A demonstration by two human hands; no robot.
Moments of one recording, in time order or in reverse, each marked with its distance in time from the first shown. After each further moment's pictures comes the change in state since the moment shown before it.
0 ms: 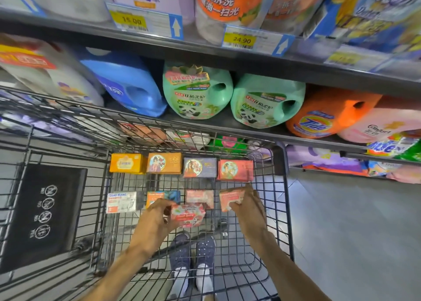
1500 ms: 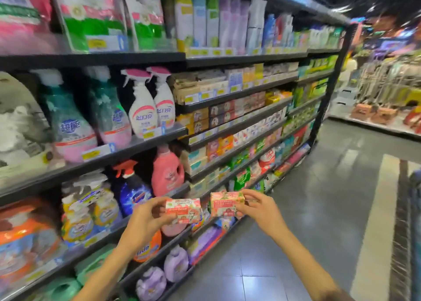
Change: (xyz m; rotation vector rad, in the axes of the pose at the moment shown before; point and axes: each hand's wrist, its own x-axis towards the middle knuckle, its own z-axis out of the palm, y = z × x) left_hand -0.263 0.574 -0.012 -0.034 -0.215 0.992; right_hand -0.399 0.220 -0.514 1.061 0.751 -0.232
